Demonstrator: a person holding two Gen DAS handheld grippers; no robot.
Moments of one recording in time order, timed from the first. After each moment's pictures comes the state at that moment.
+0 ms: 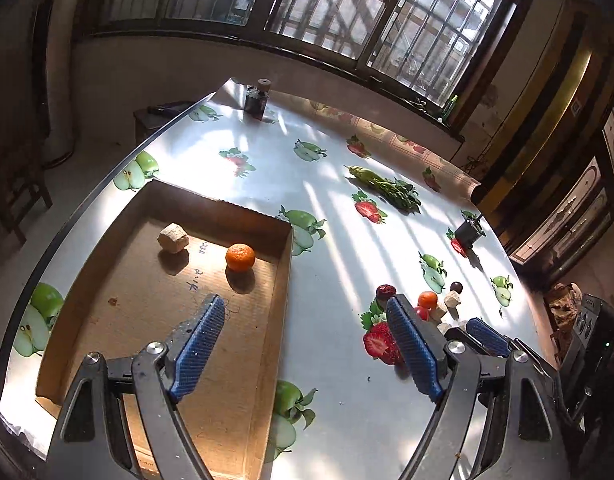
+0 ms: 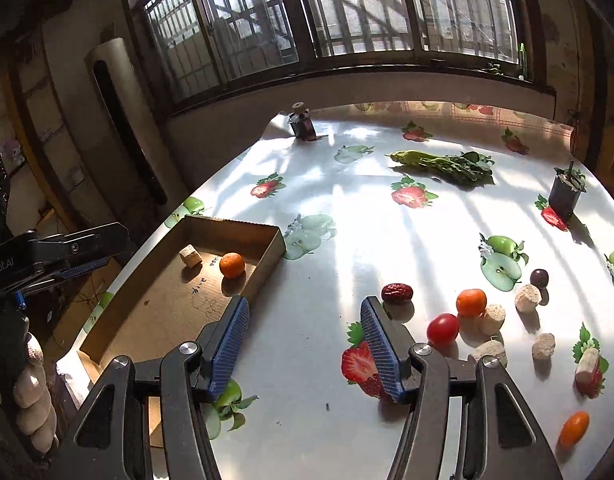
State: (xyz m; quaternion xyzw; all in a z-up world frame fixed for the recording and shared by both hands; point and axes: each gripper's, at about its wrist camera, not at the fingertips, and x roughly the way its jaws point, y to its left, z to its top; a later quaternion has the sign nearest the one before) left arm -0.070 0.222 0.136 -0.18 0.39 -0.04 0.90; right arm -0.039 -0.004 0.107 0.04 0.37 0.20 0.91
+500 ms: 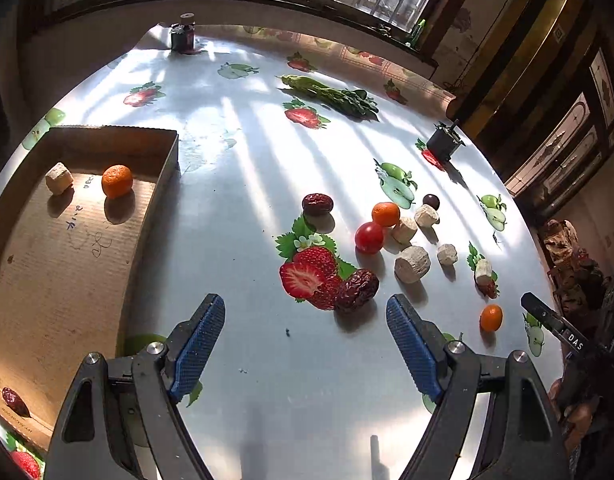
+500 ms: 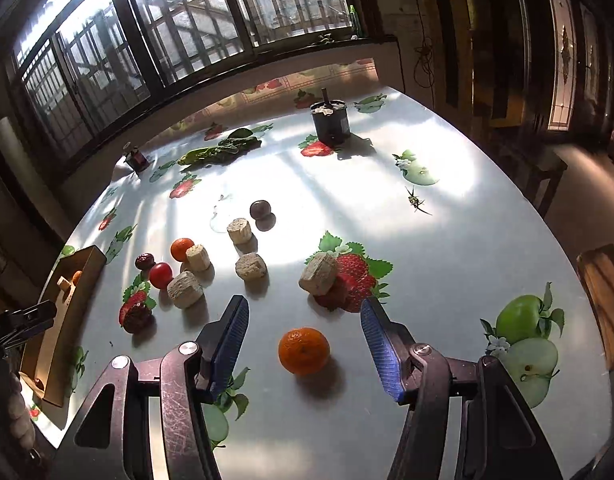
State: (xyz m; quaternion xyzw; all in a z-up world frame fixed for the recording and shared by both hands) left arm -0.044 0.102 0.069 -0.11 0.47 -0.11 0.87; right arm -0.073 -0.251 0.066 0.15 0.41 0.02 0.90
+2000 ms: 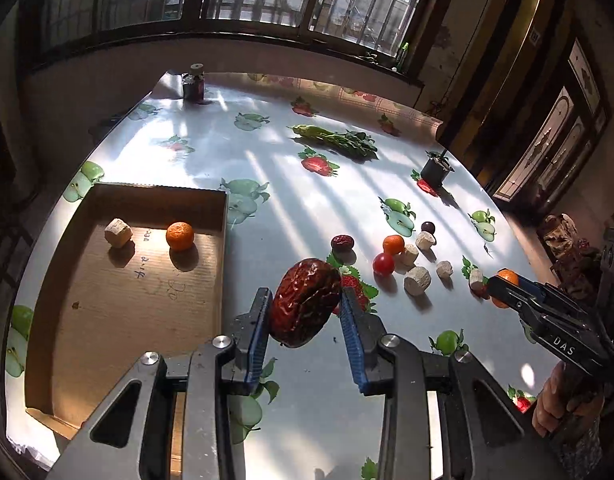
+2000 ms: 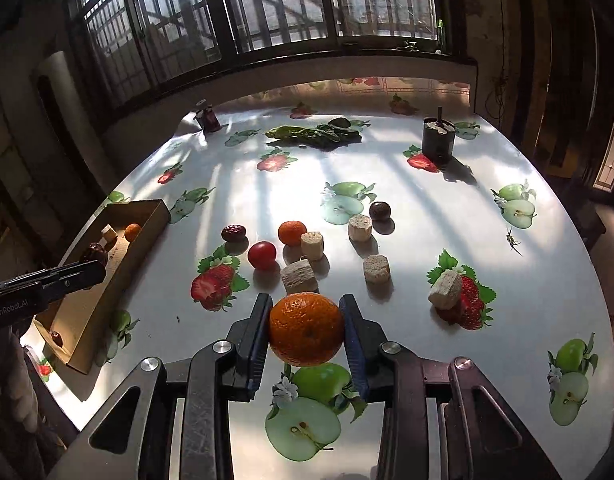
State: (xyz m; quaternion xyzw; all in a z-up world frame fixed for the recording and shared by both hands) left arm -0.075 0.182 0.142 -0.09 0.41 -0.09 0.90; right arm -0.072 -0.096 0.123 0.03 0.38 0.15 0.91
